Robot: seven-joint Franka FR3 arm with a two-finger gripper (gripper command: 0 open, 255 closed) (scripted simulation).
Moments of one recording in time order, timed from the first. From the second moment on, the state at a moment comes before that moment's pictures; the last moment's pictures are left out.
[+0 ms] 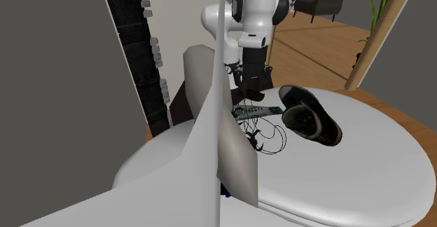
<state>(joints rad) 0.23 -0.57 0.13 -3.00 0.05 2.60 -0.21</state>
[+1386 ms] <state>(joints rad) 0.23 -0.74 0.11 -2.91 0.05 2.34 -0.22</state>
